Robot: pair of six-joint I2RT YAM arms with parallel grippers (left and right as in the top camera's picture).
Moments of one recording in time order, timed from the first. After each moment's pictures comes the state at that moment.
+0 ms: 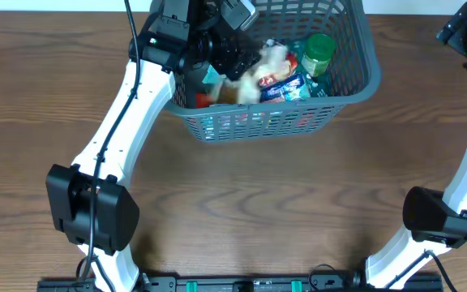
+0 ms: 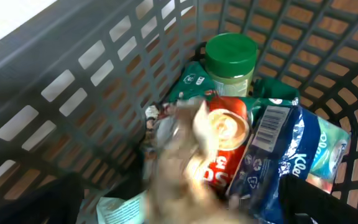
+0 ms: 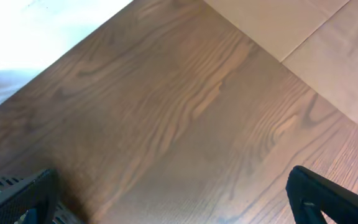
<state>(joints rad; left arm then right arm) -0.34 1.92 1.84 -0.61 0.49 0.38 -0.19 1.92 2.54 -1.58 0.43 0.50</state>
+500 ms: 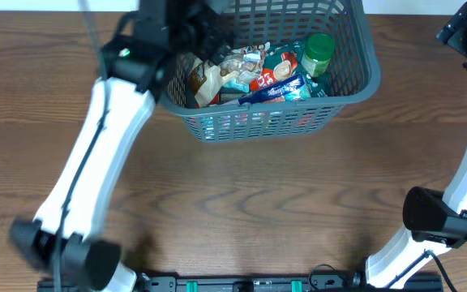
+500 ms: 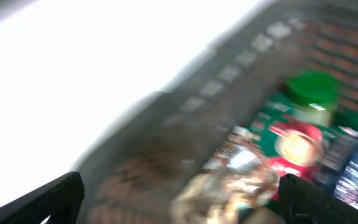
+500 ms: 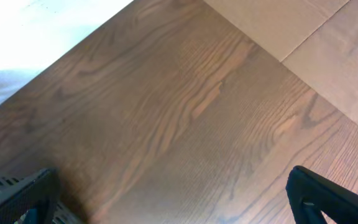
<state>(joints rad) -0.34 1.68 1.84 -0.61 0.09 0.36 -0.19 1.92 2.54 -1.58 0.43 0.50</state>
